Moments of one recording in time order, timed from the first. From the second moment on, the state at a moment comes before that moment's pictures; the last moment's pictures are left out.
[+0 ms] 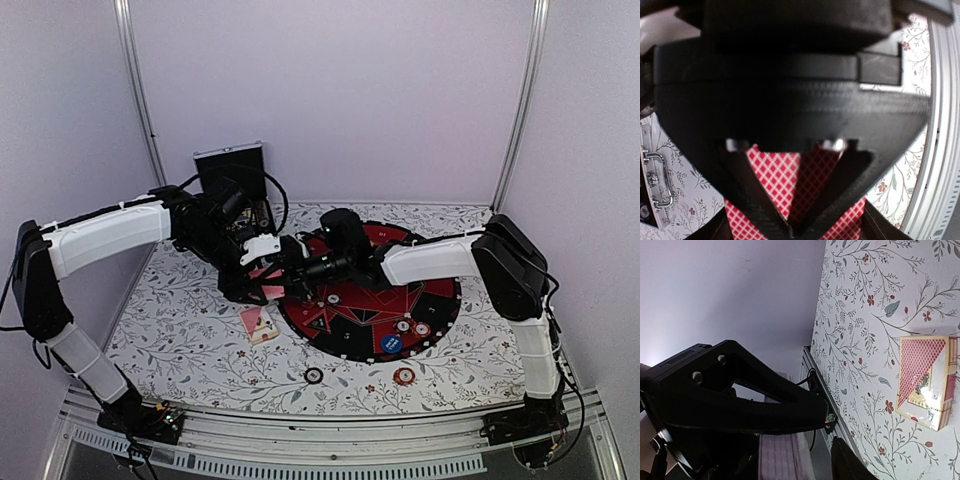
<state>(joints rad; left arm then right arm) -0.64 1.58 1.32 -0.90 0.30 0.68 0.90 2.20 1.54 0.32 -0.80 1.24</state>
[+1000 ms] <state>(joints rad) -0.63 1.62 1.32 -0.94 0.31 0.66 0.86 2.12 1.39 0.31 -0.83 1.23</state>
